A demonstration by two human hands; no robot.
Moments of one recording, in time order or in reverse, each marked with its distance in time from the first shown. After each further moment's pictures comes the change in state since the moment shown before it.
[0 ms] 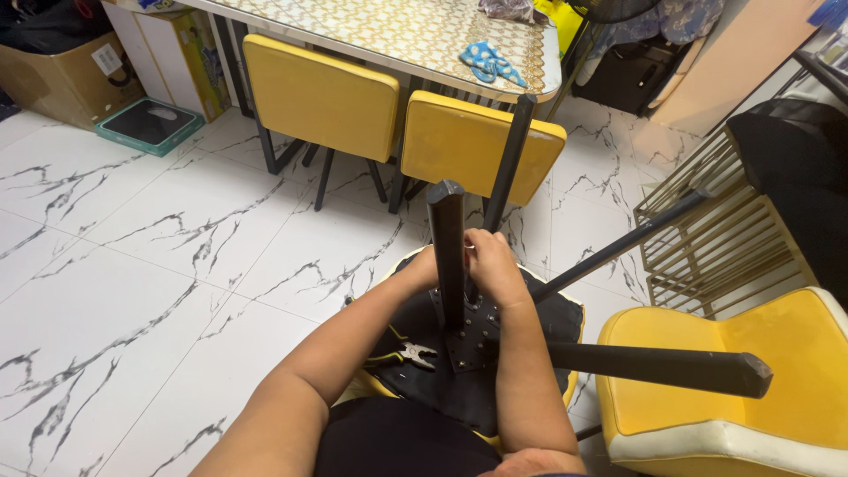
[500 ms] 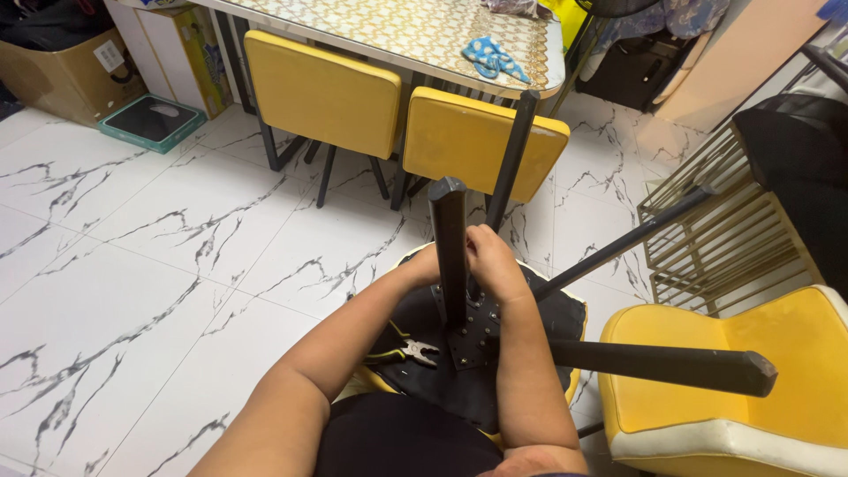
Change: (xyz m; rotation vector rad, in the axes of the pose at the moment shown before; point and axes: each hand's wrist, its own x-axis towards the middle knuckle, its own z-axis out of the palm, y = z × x) left_hand -0.008 0.019 -0.009 -0.277 -0.035 0.044; right_hand 0.005 0.004 0.004 0.022 -0.108 0.058
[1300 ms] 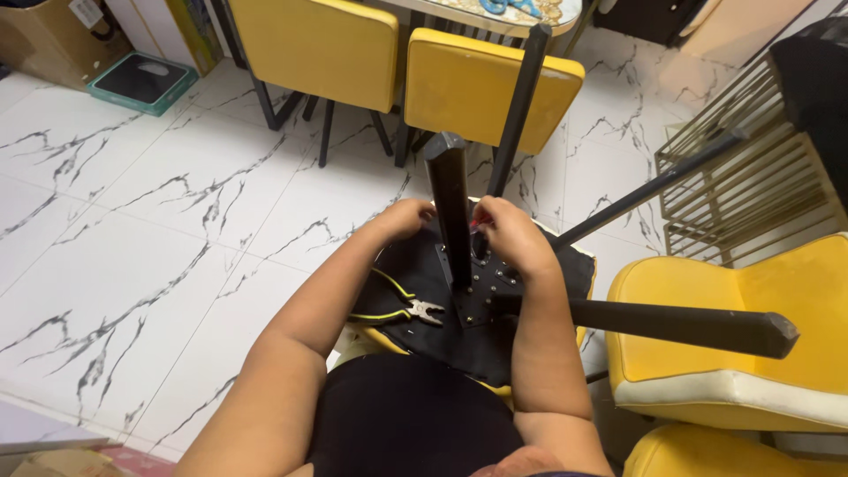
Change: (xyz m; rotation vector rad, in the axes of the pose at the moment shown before) left_hand -0.004 -0.082 -0.063 0.508 -0.088 -0.273; right_hand -0.018 -0.008 -0.034 0.047 -0.170 0.061
